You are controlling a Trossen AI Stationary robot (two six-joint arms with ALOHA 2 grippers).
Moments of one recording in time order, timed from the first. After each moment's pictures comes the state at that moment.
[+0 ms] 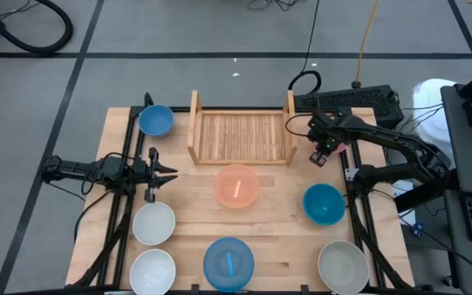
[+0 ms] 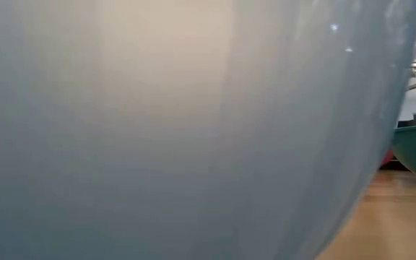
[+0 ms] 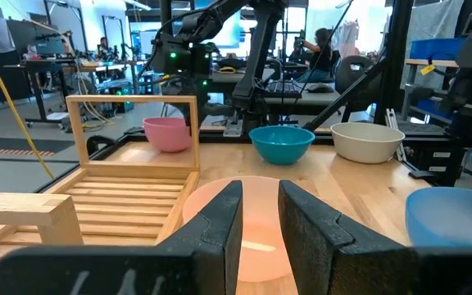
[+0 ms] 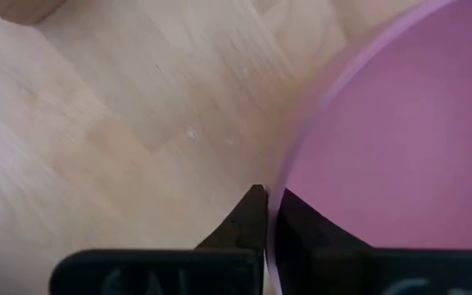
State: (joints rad) left arm -0.15 0.01 0.04 0.00 -0.17 0.01; right arm -0.74 1.21 0.70 -0.96 0.10 -0.12
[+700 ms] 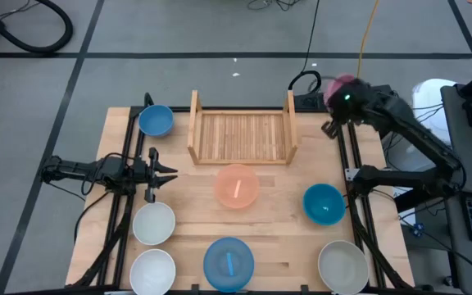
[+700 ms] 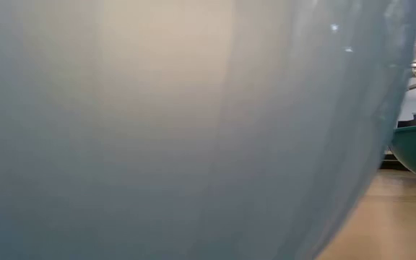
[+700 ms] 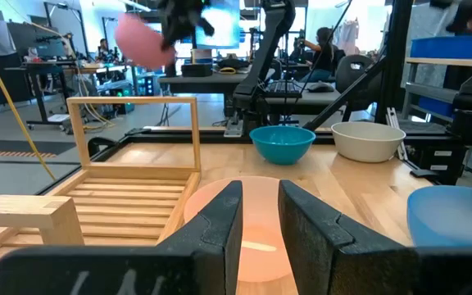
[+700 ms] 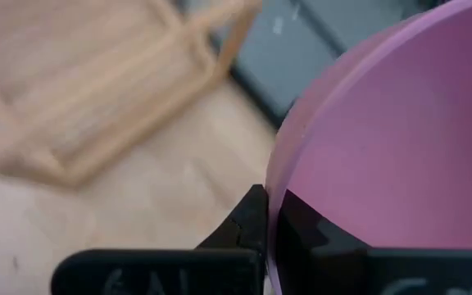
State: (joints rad) left arm -0.15 0.01 0.04 0.00 -0.17 0.02; right arm -0.72 1.00 1.24 -1.15 0.26 -0.14
